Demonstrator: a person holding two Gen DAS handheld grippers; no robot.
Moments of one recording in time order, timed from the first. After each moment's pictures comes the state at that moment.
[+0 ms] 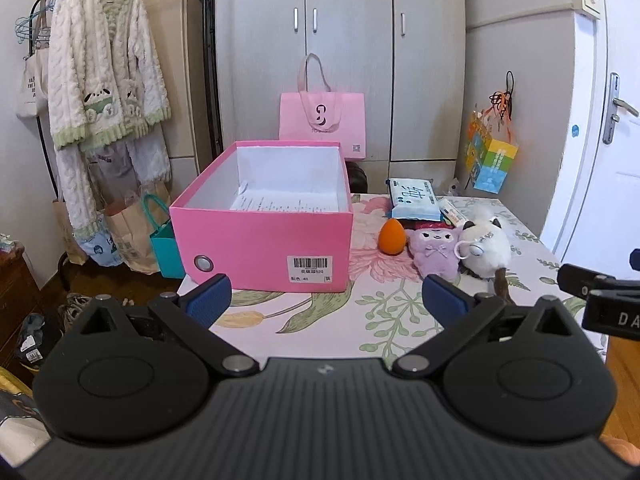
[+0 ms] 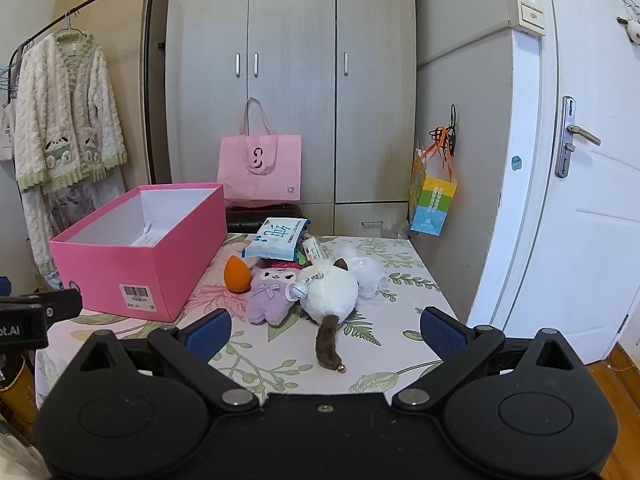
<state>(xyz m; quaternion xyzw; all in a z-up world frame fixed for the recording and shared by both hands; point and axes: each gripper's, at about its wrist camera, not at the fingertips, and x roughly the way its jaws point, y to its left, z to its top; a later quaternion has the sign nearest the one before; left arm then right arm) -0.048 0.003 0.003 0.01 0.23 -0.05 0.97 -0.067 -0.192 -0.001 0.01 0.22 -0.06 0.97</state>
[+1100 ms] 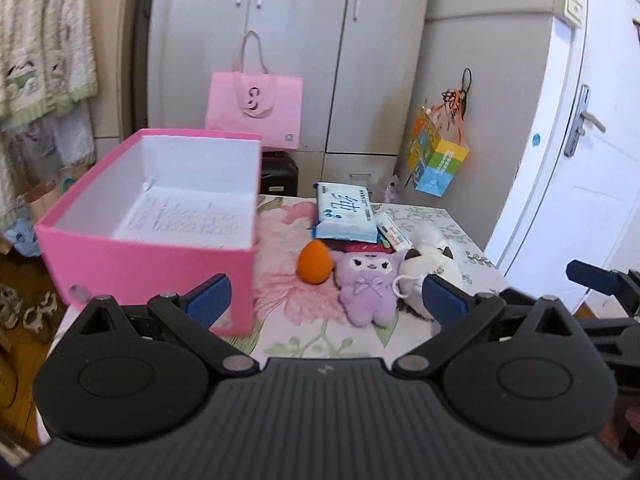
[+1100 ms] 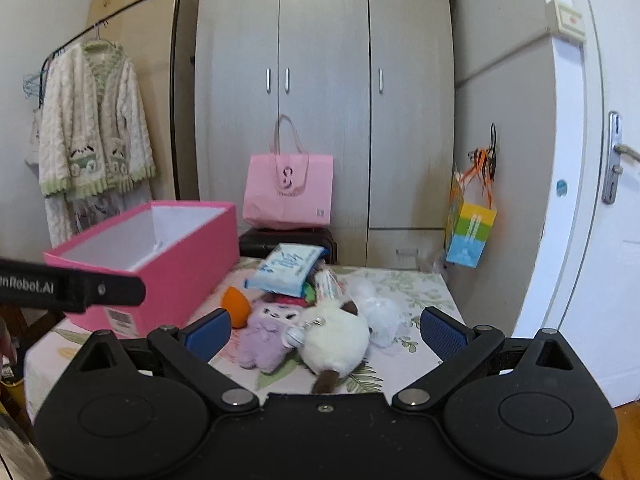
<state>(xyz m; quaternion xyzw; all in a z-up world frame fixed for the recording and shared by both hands) 0.049 -0.042 -0.008 -0.03 0.26 -0.14 0.96 -0.001 -0.234 -0.017 -0.01 0.19 0.01 0.98</state>
